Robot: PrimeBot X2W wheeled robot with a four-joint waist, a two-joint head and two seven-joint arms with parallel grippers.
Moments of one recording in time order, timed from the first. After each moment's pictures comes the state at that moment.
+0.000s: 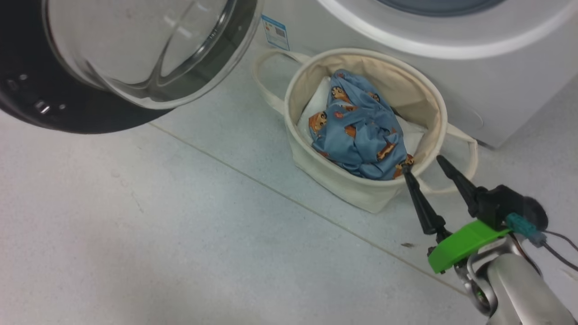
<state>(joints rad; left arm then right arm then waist) -0.99 0.51 0.36 0.91 -1.37 -0.12 0.39 -0.29 -0.24 0.26 0.26 0.23 0.13 -0.18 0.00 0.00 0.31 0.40</state>
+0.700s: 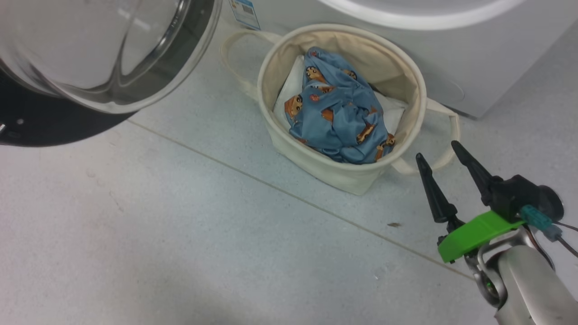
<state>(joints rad) -1.09 0.54 0.28 0.96 -1.37 -0.12 0.35 -0.31 -0.26 0.21 0.21 0.20 0.13 -0.17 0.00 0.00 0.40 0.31</state>
